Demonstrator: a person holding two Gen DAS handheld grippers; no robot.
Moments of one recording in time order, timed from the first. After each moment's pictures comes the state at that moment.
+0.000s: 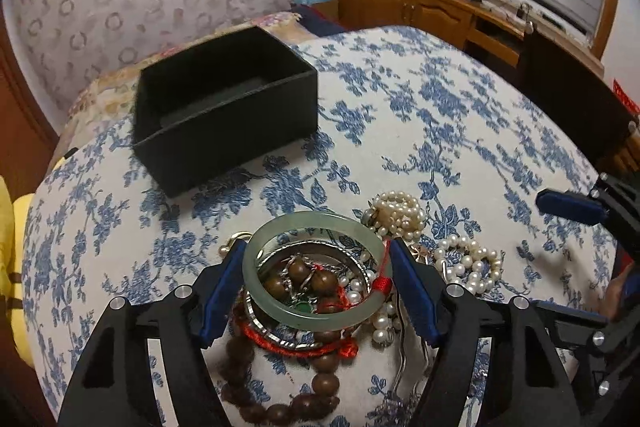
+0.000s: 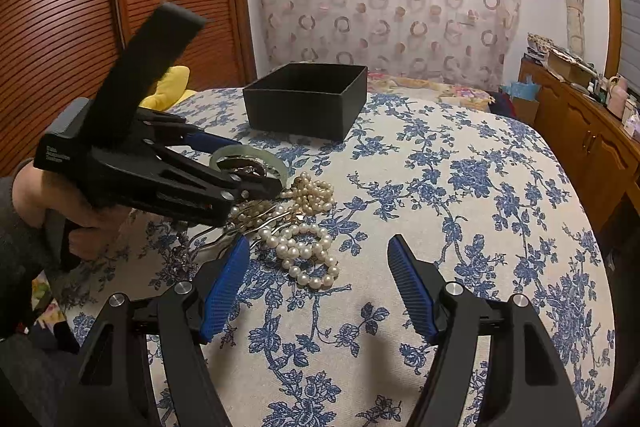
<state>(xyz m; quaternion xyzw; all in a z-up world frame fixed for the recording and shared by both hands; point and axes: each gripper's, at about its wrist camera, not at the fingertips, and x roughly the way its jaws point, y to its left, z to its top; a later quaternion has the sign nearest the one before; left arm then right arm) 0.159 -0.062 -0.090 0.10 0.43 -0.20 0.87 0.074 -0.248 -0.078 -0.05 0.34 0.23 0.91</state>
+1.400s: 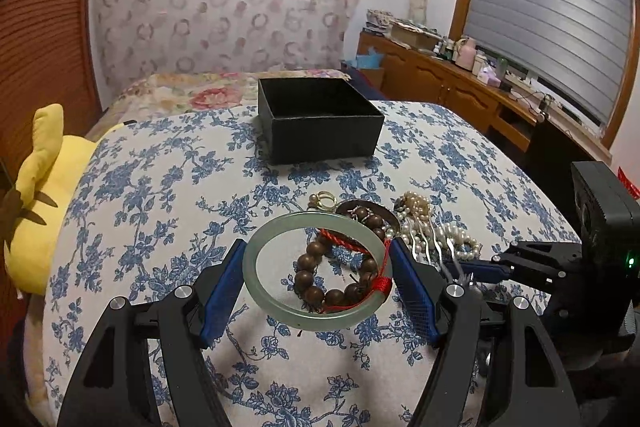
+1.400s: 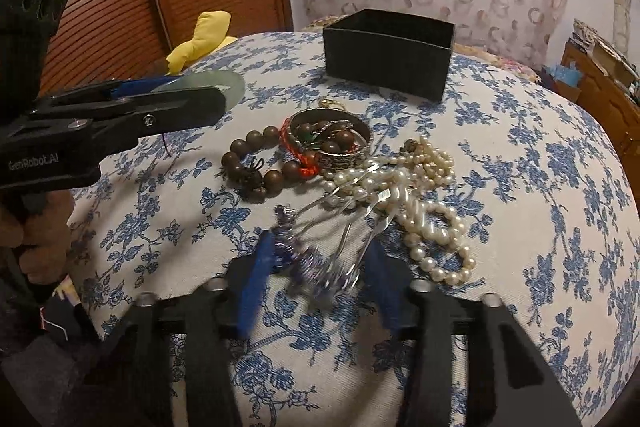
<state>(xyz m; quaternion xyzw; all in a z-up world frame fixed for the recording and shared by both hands) 0.071 0.016 -0.063 -0.01 0.35 -0.14 0.93 0.074 -0.179 -0.101 -0.09 0.41 0.28 0.86</state>
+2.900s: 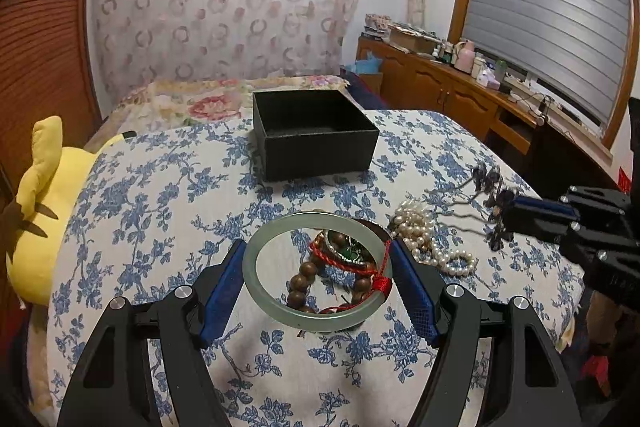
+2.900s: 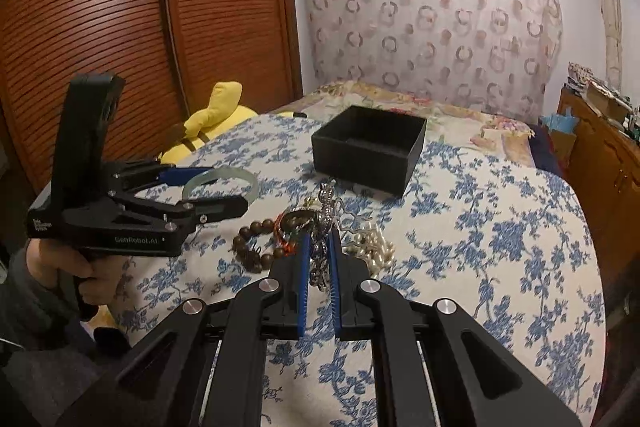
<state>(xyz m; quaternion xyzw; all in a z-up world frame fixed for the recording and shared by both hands) 0.081 0.009 -0.055 -0.01 0.34 -0.14 0.93 0.067 -0.220 -0.021 -0.06 0.31 0.31 0.90</state>
